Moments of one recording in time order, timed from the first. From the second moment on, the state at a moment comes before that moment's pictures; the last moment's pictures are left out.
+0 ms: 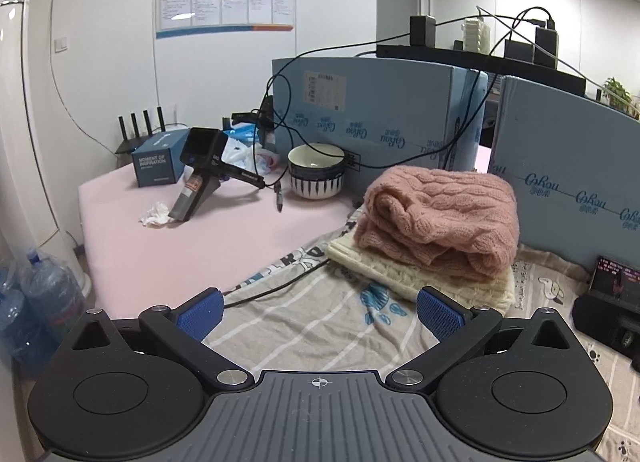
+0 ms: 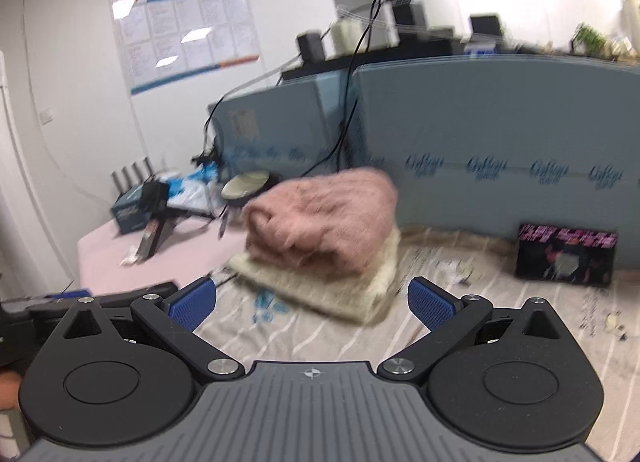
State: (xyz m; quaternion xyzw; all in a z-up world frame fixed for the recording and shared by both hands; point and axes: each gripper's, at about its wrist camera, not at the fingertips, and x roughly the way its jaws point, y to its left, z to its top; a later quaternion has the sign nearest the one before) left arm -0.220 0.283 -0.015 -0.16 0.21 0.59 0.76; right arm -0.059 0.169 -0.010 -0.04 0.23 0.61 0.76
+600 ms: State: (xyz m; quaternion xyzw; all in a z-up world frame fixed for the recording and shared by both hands) left arm -0.201 0.291 -0.017 -0.16 0.21 0.56 0.79; right arm -0.050 0.169 -0.008 -0.04 0.22 0.57 0.79
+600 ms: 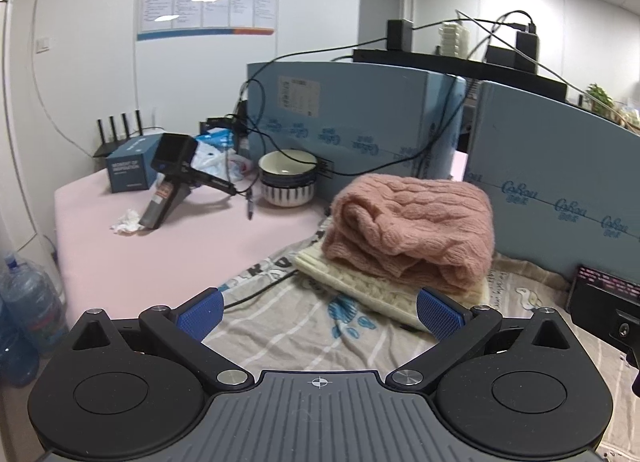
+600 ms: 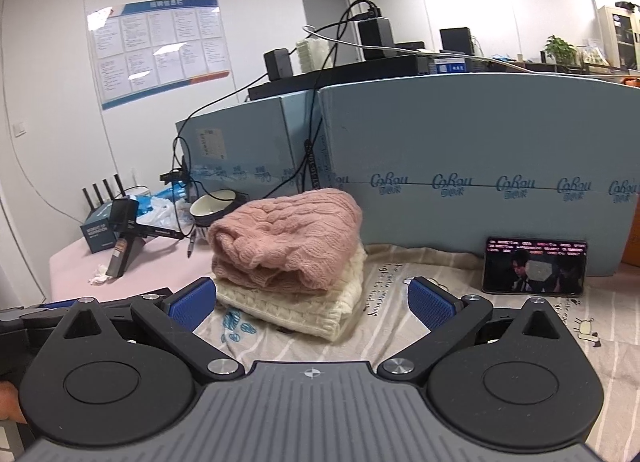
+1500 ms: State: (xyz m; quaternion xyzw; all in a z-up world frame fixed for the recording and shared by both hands) left arm -0.218 0.293 -0.015 -0.16 0.20 0.56 0.79; right arm -0.062 0.164 -0.007 -0.04 0.22 0.55 0.80
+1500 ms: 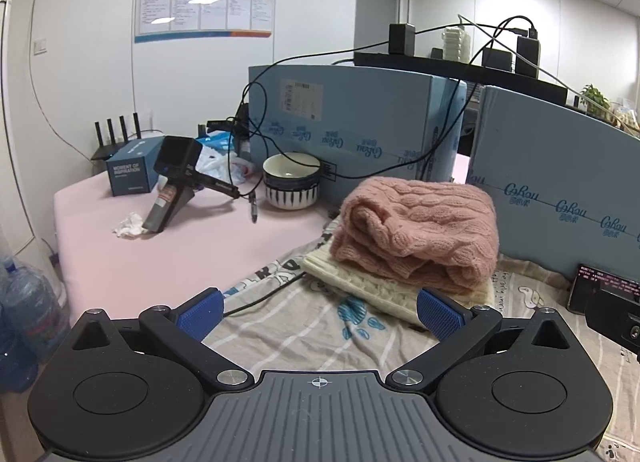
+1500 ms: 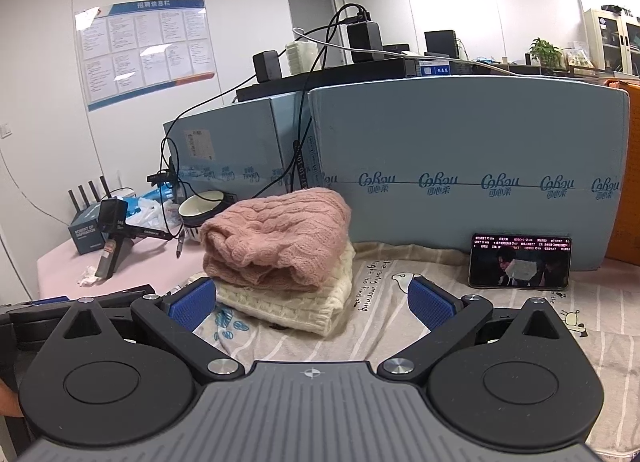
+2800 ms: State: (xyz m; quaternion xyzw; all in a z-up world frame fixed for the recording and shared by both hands) left arm -0.214 0.269 -0.012 -0.16 0.20 0.56 0.79; right arm -0.053 0.155 -0.020 -0.08 0.28 0.53 0.80
